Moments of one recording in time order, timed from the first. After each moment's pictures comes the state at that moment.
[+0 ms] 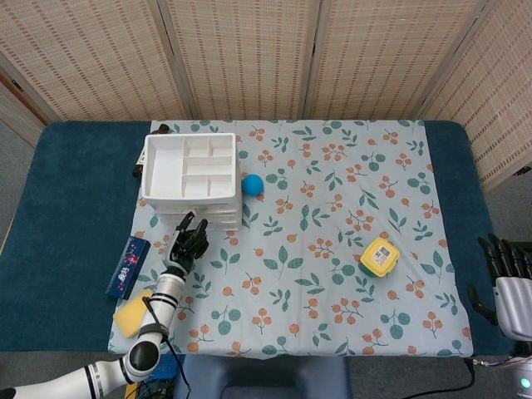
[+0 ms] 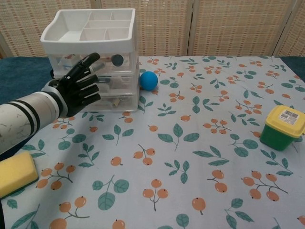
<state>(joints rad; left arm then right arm) -0.48 -1.84 -0.59 -1.56 0.84 0.88 -0.82 0.00 -1.07 0.07 -1.71 -1.46 1.53 -0.10</state>
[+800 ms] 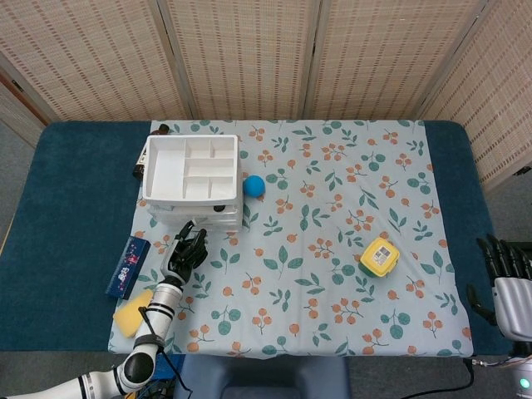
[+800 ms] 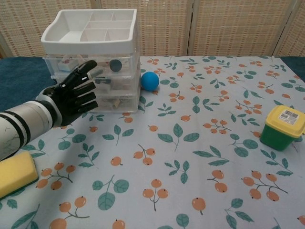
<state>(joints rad) -0.42 -1.82 -0.53 -1.61 0.90 0.88 -0.85 0.00 -1.07 0.07 -1.71 -1.46 1.53 -0.10</state>
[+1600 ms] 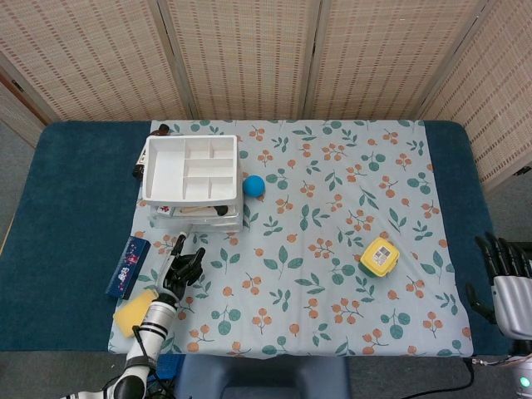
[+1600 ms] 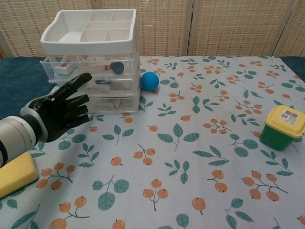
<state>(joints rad) -0.34 -1.76 -0.41 -1.75 0.94 0.97 -0.75 0.01 -1.07 0.07 -1.71 -1.48 1.53 -0.09</state>
